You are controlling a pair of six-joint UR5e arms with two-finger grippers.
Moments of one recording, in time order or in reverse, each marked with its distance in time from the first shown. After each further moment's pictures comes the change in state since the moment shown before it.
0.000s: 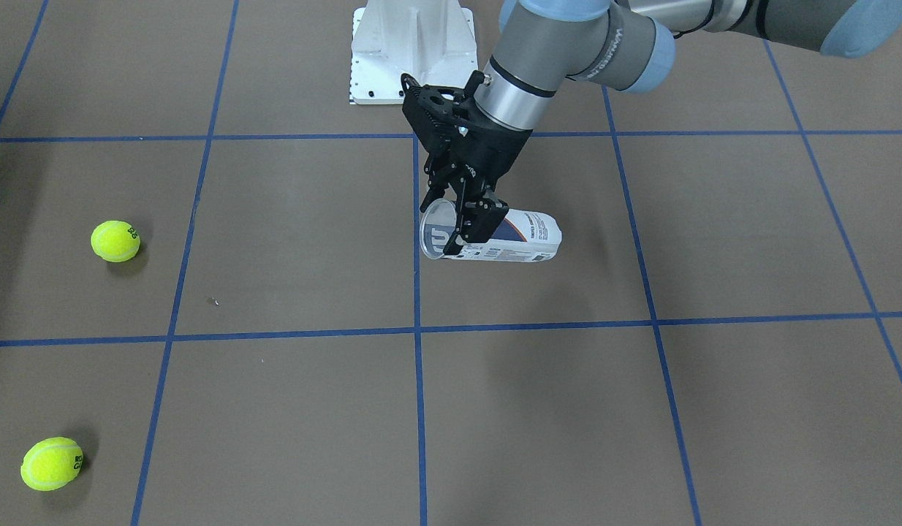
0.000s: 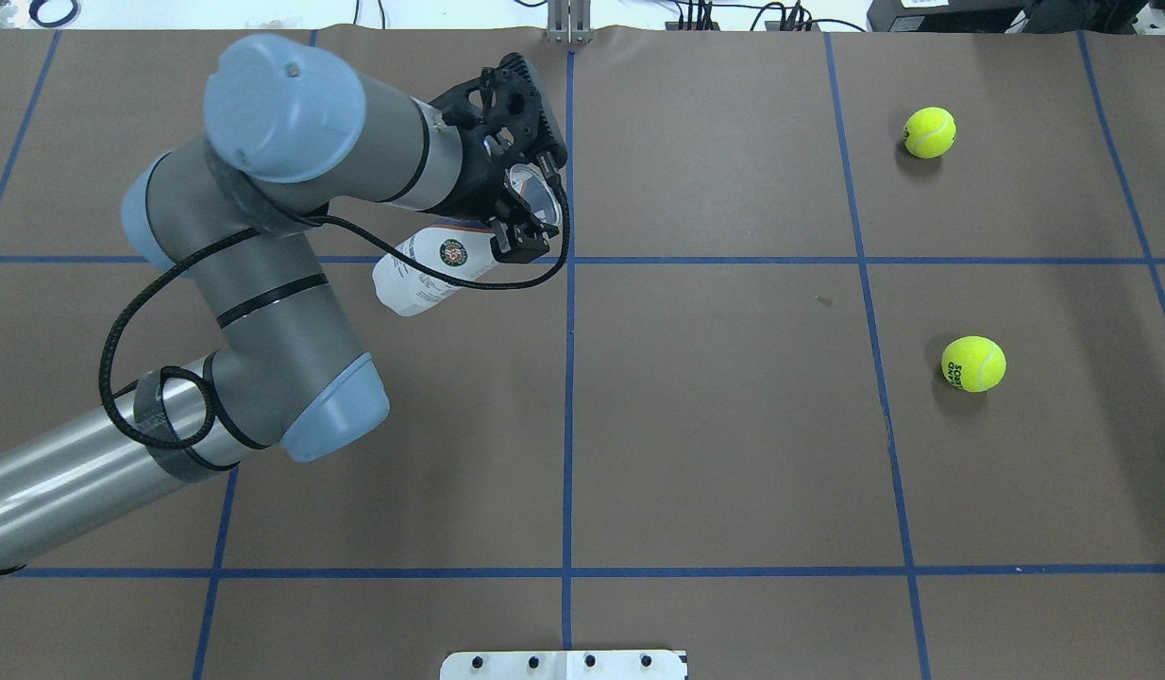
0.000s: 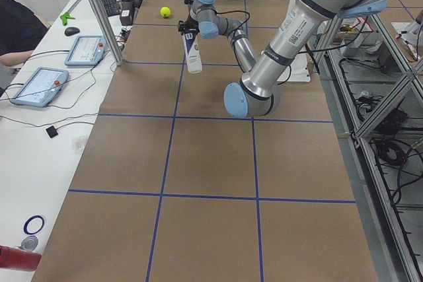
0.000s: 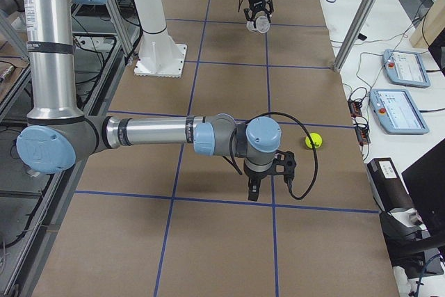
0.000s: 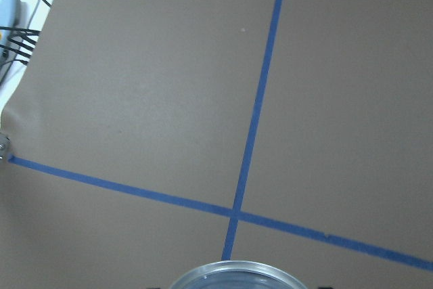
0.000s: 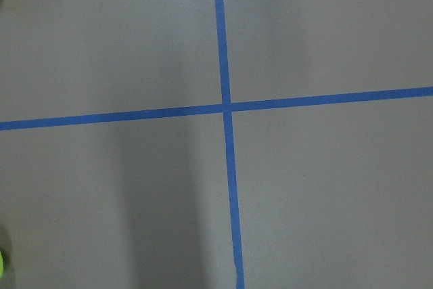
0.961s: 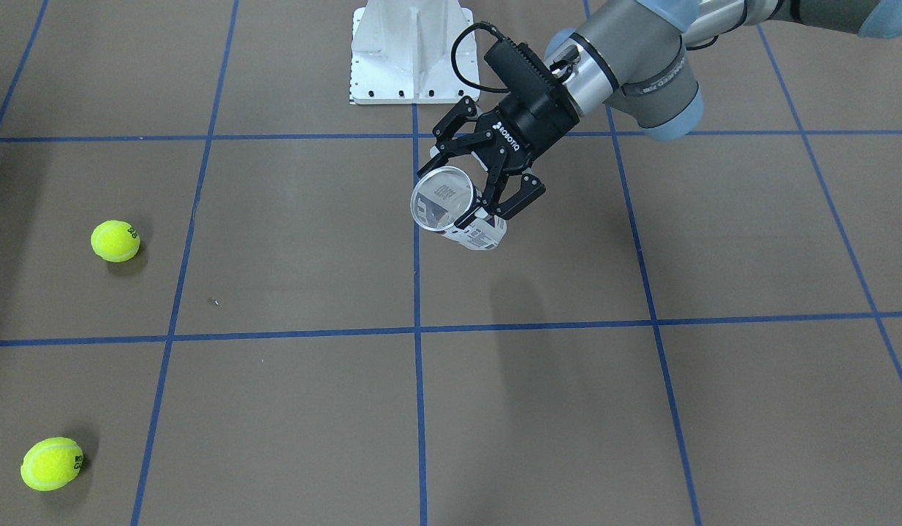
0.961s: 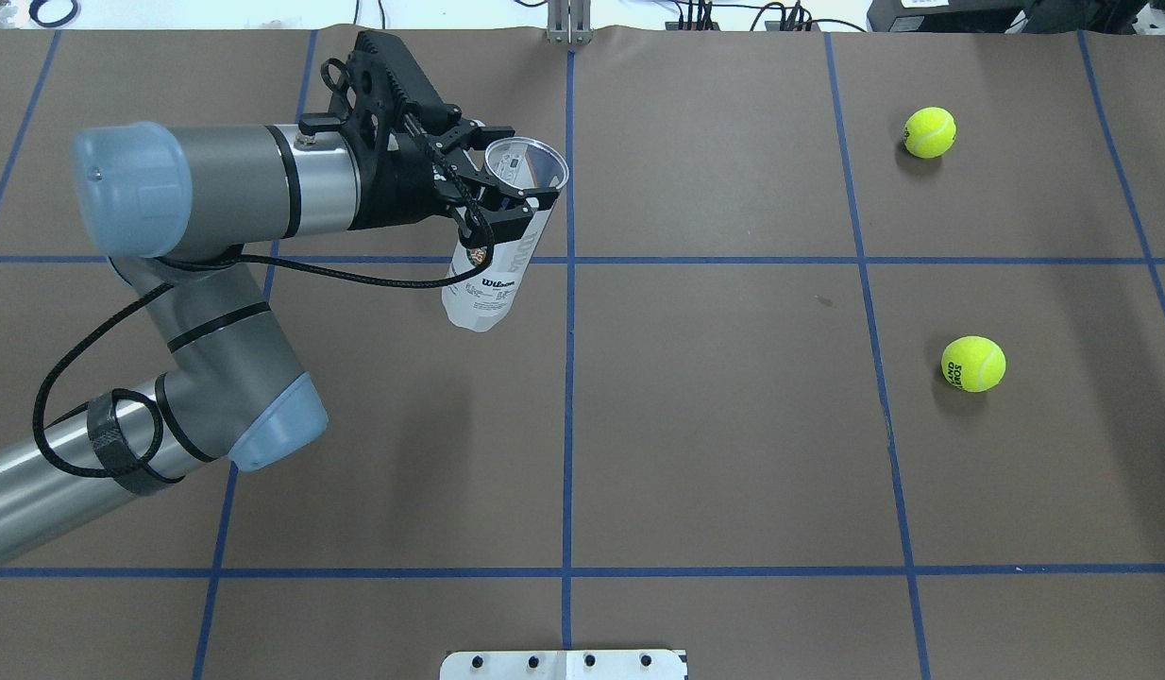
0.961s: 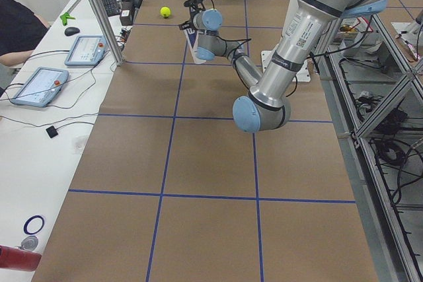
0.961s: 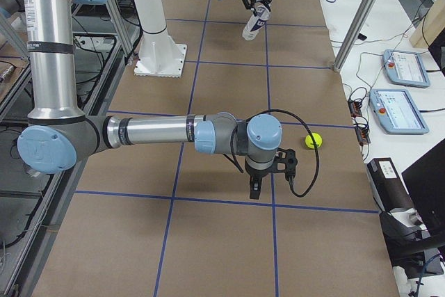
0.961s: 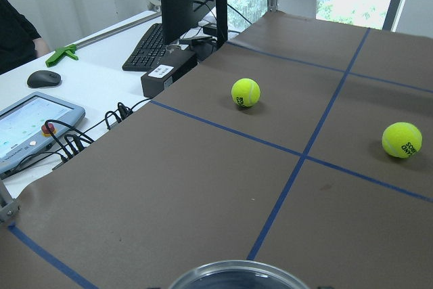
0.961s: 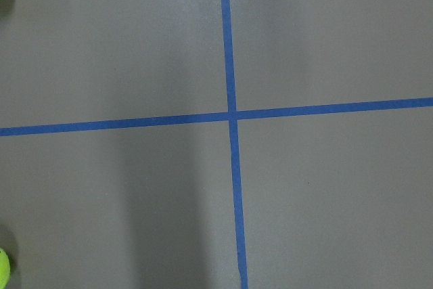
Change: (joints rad) left arm -0.005 0.122 0.026 -0.577 0.059 -0.370; right arm 0.000 0.002 0.006 0.000 0.001 0.002
